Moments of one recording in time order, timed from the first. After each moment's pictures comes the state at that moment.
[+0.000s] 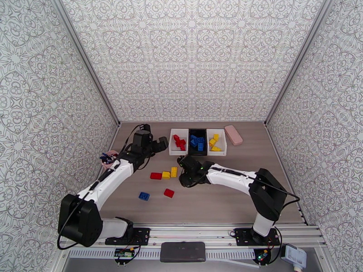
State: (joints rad) left arm -0.31 1.31 0.96 -0.21 -0.06 -0.49; right arm 0.88 1.74 1.20 -0.48 0.05 0.35
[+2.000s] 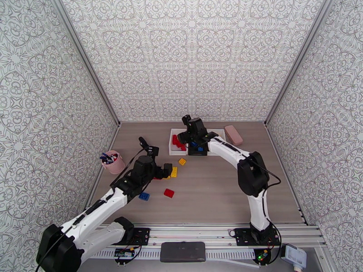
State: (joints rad) left arm -0.50 1.07 0.68 -0.25 -0.11 -0.35; right arm 0.60 1.98 1.62 -0.20 0.02 0.10
